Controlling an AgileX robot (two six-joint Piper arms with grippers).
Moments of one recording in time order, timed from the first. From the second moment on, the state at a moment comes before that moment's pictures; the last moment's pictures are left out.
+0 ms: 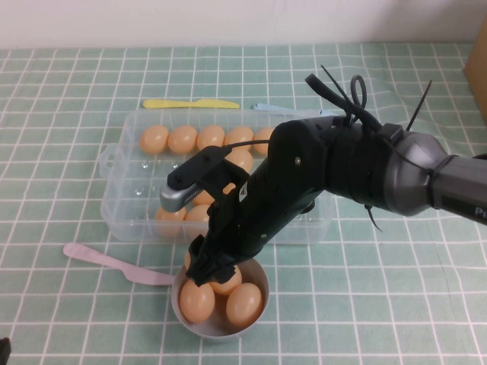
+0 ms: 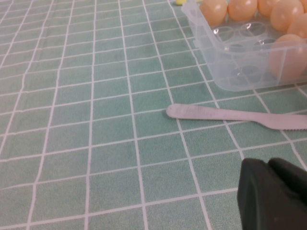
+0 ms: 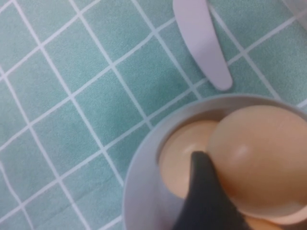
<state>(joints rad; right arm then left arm) 0.80 1.93 -1.50 0.40 0.80 -0.36 -0.12 -0.01 0.03 -0.03 0.37 0.11</state>
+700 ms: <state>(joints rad) 0.81 1.93 -1.50 0.41 0.79 -0.36 -0.12 -0.01 0.03 -0.03 0.37 0.11</state>
